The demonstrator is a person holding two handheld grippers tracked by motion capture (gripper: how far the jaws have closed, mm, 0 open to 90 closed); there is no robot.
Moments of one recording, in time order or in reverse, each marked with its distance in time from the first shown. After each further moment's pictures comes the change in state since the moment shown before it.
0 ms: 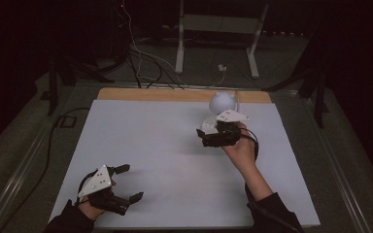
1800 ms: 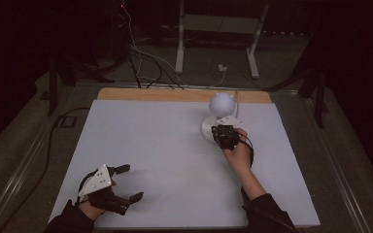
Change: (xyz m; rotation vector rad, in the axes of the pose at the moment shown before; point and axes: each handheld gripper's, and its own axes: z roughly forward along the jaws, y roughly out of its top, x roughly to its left) left arm 0.000 0.000 0.001 0.007 -0.003 -0.008; right arm -0.015 -0.043 0.036 0.151 -0.200 0.126
